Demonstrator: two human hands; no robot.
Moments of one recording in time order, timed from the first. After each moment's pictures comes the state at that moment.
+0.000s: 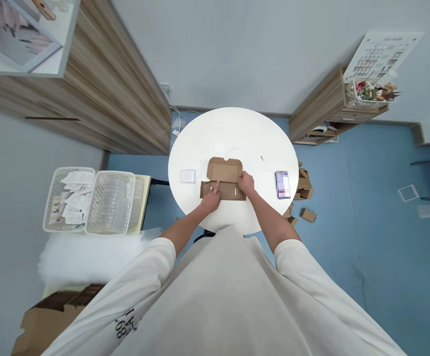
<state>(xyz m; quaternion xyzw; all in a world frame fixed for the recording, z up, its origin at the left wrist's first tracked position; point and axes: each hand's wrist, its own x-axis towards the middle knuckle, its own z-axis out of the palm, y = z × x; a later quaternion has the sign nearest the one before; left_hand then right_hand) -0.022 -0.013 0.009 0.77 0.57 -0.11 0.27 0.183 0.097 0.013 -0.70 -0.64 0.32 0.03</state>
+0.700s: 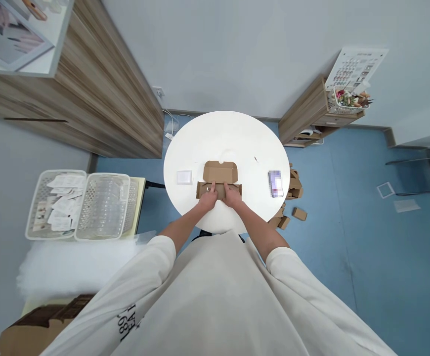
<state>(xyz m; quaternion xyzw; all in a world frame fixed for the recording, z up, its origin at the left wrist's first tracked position) -0.020 -0.004 0.015 0.76 0.57 -0.12 0.30 0.138 0.027 0.039 -0.57 -0.73 0.30 -0.22</state>
